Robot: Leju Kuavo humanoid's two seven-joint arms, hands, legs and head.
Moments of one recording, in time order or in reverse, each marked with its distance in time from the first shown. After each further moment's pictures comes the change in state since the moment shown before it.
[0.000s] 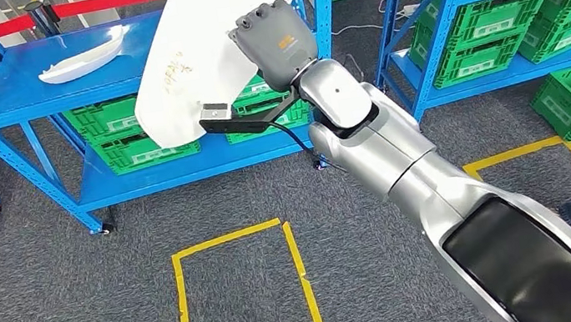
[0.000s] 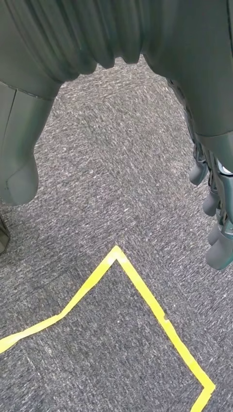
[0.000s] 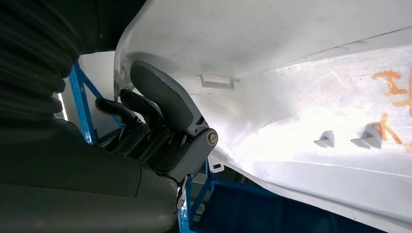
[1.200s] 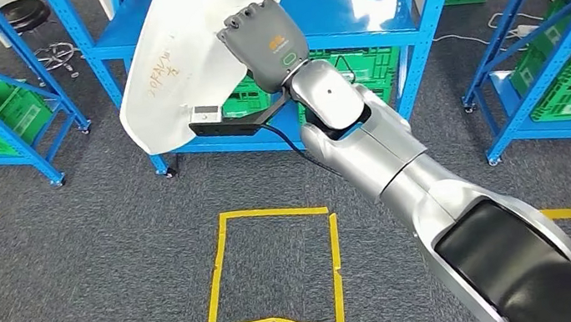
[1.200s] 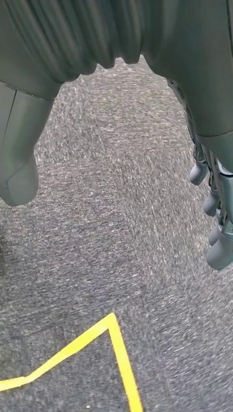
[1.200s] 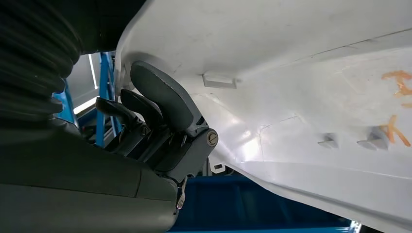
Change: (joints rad) left arm 0.016 0.015 0.000 -0.001 0.008 0.000 -0.004; right arm 0.013 0.018 -0.041 -0.006 0.031 -0.003 -0.025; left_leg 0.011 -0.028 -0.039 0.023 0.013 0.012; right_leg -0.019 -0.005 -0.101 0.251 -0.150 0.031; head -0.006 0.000
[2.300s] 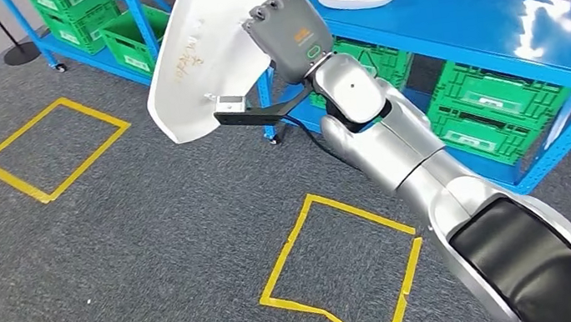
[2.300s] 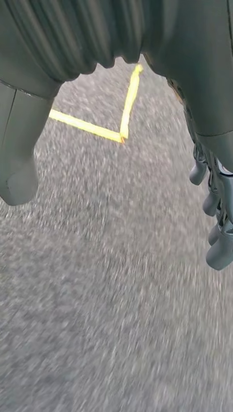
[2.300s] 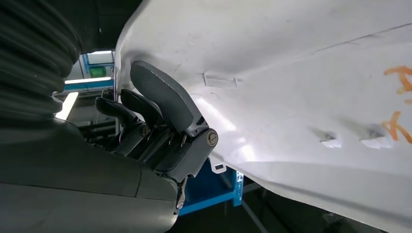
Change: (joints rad) left arm 0.024 0.120 0.018 -0.003 0.034 -0.013 0.017; right arm 0.022 -0.069 -0.044 -0.051 0.024 -0.020 -0.010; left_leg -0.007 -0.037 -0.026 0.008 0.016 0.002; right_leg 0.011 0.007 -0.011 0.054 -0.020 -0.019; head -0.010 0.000
